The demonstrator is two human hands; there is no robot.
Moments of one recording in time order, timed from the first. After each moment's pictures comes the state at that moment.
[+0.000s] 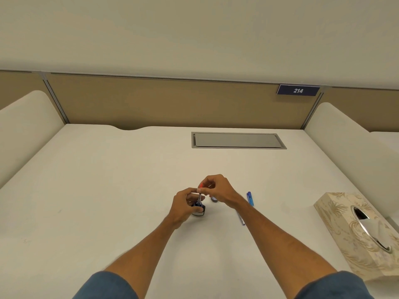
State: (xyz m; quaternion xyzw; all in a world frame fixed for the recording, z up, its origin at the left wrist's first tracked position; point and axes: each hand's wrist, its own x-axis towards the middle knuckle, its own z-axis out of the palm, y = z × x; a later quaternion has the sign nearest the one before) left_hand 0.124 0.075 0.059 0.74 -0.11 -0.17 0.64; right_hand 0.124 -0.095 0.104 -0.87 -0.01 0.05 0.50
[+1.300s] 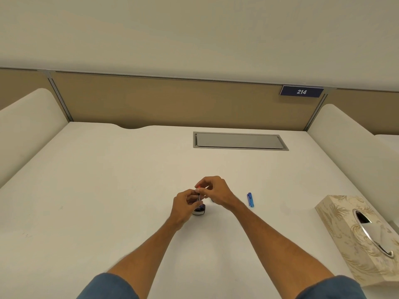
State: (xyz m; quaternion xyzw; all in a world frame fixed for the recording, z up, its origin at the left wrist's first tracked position) left_hand 0.118 0.065 0.052 0.75 -0.07 -0.11 0.65; right_hand 0.117 -0.085 0.107 -0.85 -0.03 0.03 0.52
